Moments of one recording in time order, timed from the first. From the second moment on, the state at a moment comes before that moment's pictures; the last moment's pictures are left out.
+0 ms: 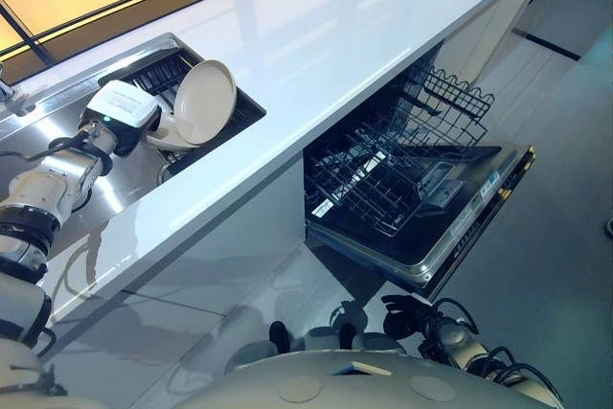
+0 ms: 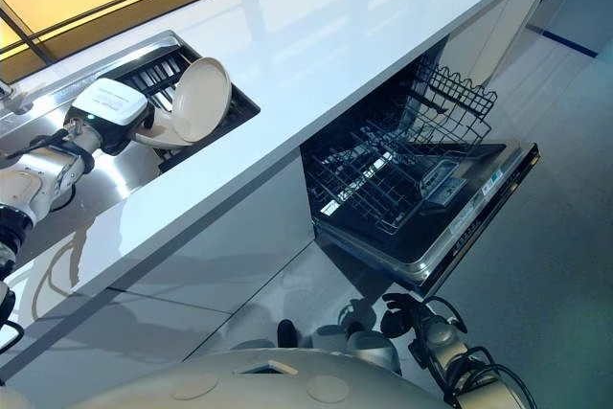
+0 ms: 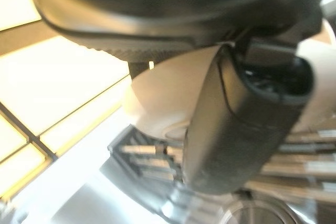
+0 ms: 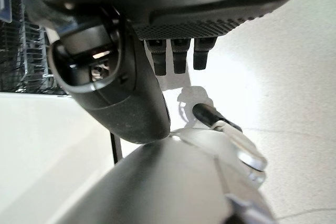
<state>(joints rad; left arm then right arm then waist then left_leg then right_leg) -0.63 1.03 -0.56 0.72 0.98 -0.16 0.14 0.00 -0.33 0.29 1.12 -0.18 -0.06 0.14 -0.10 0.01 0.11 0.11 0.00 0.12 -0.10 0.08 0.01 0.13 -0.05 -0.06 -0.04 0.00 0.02</state>
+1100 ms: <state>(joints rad) -0.95 1.38 -0.81 0.37 1.04 -0.55 -0.18 0.05 -0.36 0.33 1.12 -0.19 -0.04 0.14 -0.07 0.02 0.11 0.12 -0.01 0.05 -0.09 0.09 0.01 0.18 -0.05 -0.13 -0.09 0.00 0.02</state>
